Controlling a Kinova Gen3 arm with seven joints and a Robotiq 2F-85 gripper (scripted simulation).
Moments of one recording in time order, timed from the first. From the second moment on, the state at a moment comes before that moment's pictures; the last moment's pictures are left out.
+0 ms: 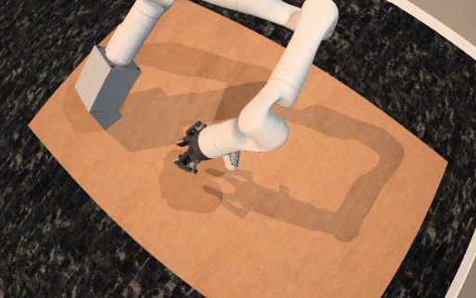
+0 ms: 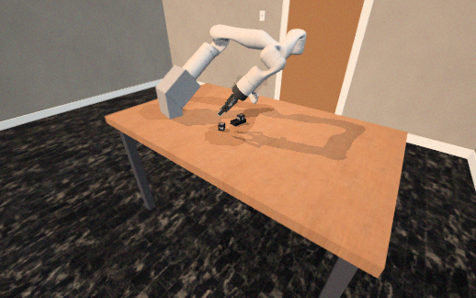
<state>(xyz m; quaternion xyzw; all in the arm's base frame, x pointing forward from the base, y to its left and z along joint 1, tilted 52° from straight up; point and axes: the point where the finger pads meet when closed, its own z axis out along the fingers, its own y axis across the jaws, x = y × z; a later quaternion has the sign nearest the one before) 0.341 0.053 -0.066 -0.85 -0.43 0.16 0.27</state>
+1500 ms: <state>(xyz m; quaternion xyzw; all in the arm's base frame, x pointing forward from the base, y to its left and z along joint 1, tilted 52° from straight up) 0.344 0.073 -0.078 -0.84 -0.44 0.17 0.26</state>
